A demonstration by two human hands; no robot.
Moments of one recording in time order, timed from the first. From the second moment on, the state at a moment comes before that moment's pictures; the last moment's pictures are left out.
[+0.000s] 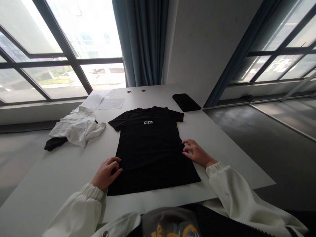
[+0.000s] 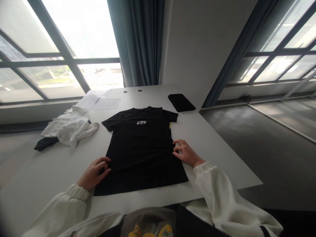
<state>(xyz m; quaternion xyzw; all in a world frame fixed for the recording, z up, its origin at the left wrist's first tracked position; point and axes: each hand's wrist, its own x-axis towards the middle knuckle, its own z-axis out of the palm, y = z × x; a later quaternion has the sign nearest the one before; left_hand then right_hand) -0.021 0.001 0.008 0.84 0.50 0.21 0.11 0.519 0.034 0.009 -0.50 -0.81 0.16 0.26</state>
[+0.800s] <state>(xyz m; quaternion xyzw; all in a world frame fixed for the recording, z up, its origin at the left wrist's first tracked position) 0.033 0.061 0.041 0.88 0.44 0.16 0.10 0.458 0.073 0.040 -0.45 -0.85 0.15 0.22</state>
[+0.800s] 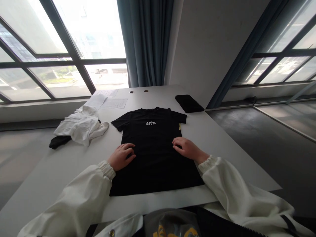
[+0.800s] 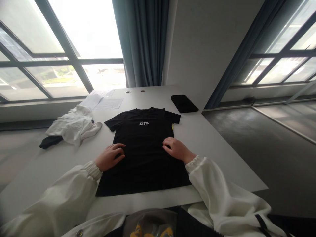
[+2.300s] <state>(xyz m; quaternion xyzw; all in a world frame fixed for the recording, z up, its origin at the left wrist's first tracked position) 0.079 0.177 -0.009 0.66 0.75 -0.01 0.06 0.433 0.179 -0.021 -0.63 -0.77 0.05 0.05</state>
